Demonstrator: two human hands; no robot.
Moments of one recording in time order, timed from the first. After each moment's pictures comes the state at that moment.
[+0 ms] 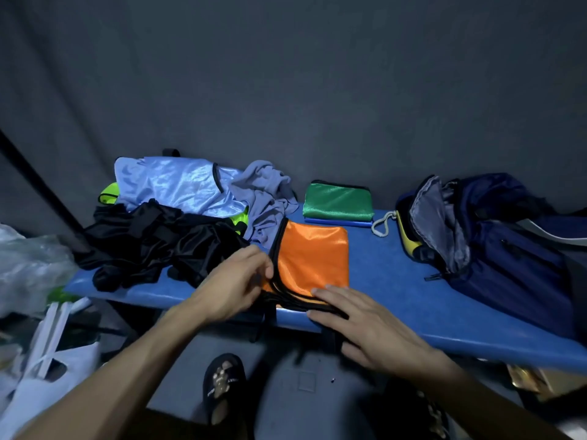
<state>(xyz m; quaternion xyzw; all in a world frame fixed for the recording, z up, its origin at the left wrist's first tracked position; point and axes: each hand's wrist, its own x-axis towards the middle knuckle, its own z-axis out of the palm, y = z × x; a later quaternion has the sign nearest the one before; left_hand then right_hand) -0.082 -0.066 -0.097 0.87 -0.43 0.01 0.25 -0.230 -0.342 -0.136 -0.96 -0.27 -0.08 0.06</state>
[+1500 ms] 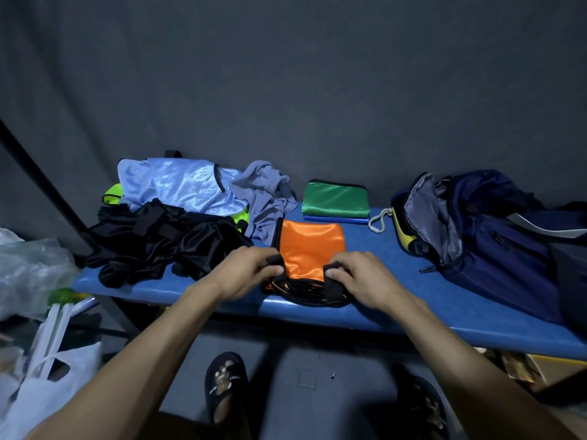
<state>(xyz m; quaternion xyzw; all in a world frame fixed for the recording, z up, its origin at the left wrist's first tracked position) -0.076 -0.082 -0.086 0.88 -0.41 -0.07 0.24 -0.184 -0.336 -0.093 -0.96 -0.02 -0.05 0.26</state>
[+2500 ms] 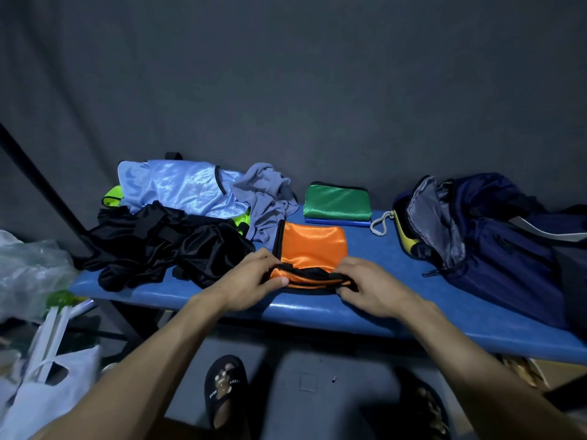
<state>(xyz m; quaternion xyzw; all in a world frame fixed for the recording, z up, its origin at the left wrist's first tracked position) -0.068 -0.079 -0.112 0.87 -0.41 -0.10 0.26 -0.183 -0.352 -0.100 -0.98 -0.11 0.00 0.19</state>
